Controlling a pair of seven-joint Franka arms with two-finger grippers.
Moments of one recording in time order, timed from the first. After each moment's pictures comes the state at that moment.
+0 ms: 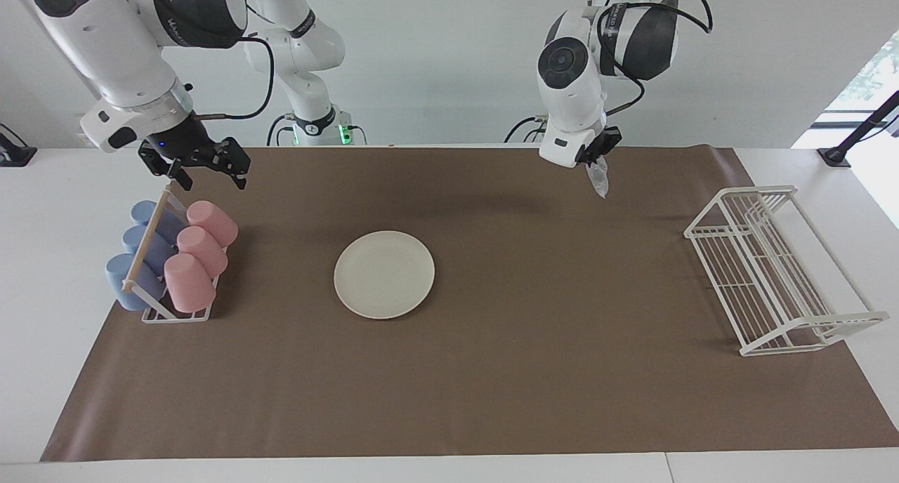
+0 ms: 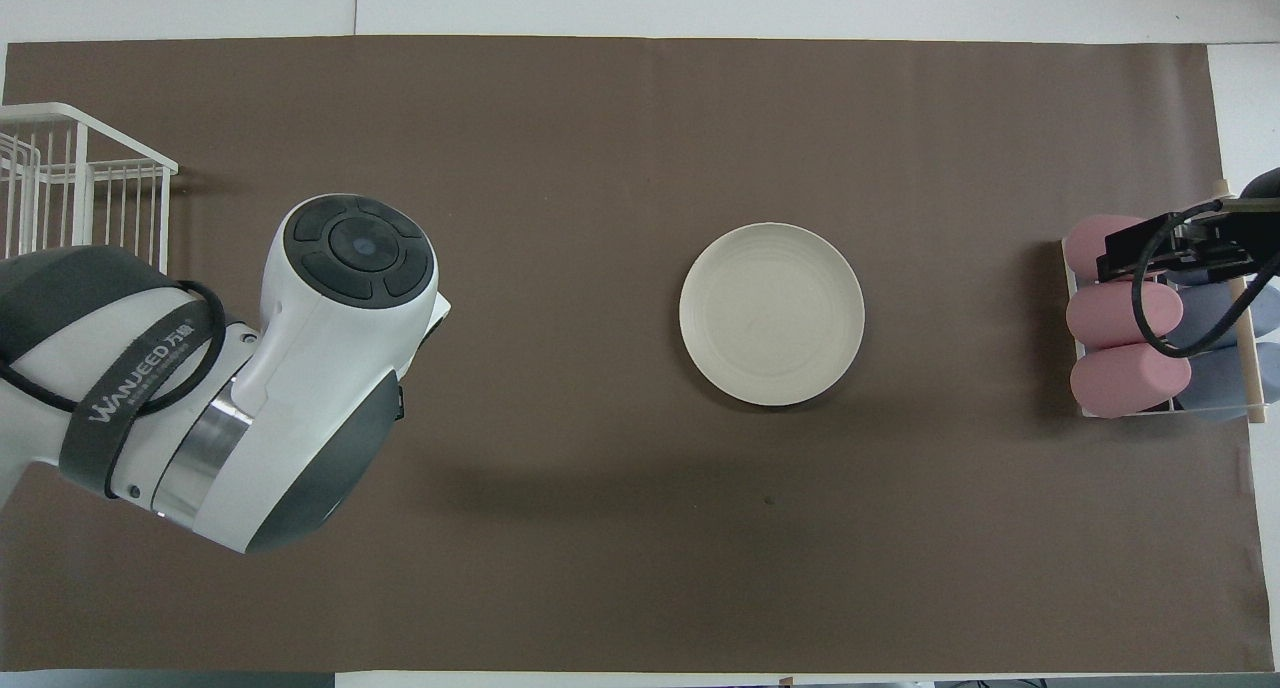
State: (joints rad) left arm -0.50 0.02 -0.06 -1.81 0.33 1.33 -0.61; right arm 0.09 0.02 -0.14 -1.61 0.03 1.59 -0.03
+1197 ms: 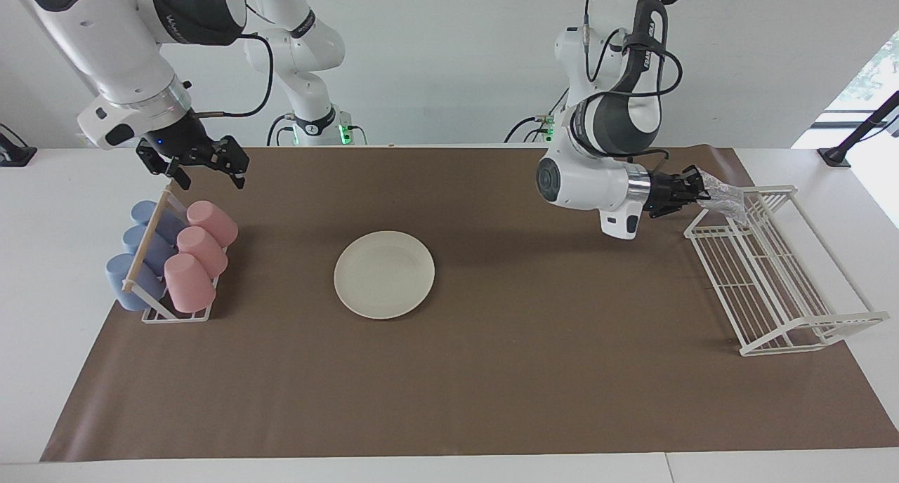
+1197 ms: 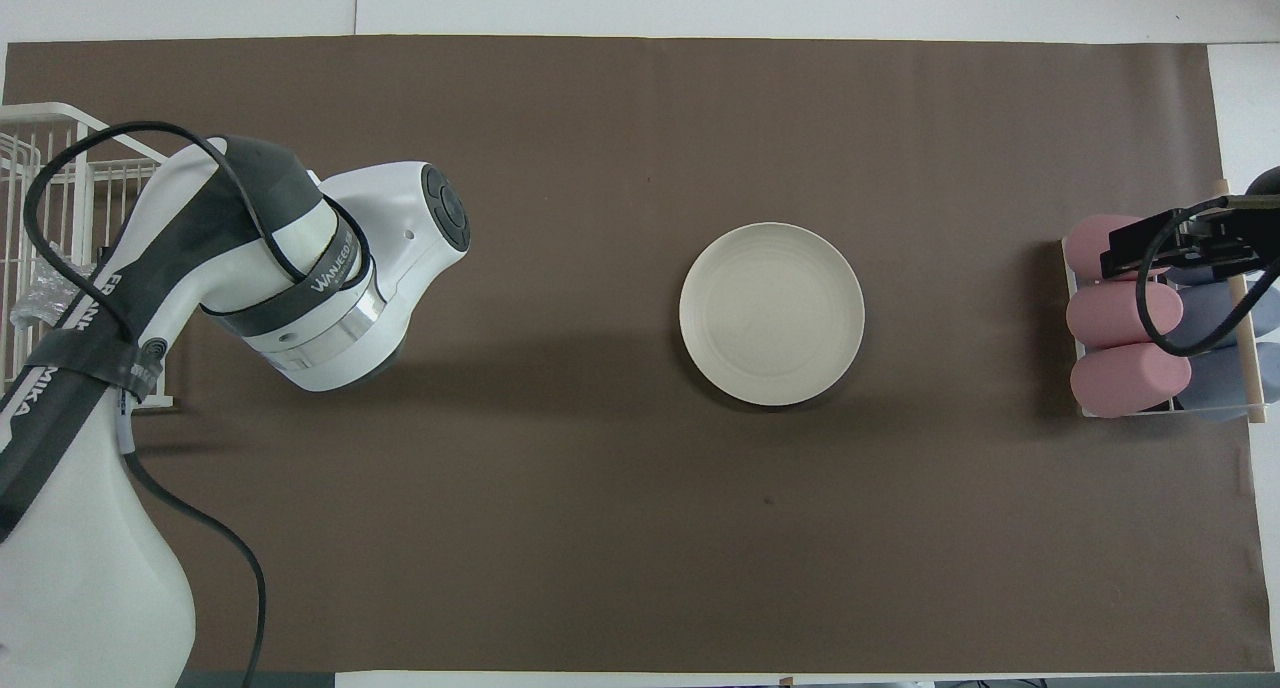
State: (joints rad) left arm -0.40 0.32 -0.04 -1.73 1.10 1.30 -0.61; right arm 0.09 0.02 -0.14 -1.61 0.02 1.59 -0.03
